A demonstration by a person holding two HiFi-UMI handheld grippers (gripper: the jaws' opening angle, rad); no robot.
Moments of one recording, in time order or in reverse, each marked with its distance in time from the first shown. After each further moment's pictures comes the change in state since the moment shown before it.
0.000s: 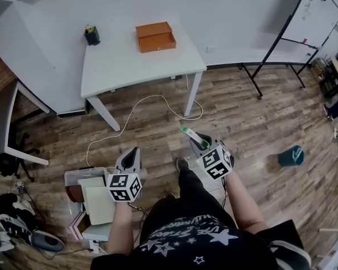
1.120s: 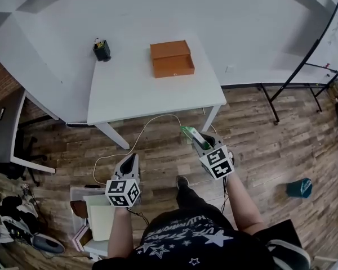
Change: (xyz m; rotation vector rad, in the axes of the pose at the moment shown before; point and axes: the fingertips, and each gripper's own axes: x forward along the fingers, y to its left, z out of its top) left arm 0.155 0.093 0.091 -0.027 -0.021 0.124; right arm 0.169 -0.156 0.084 0.114 -0.105 0.087
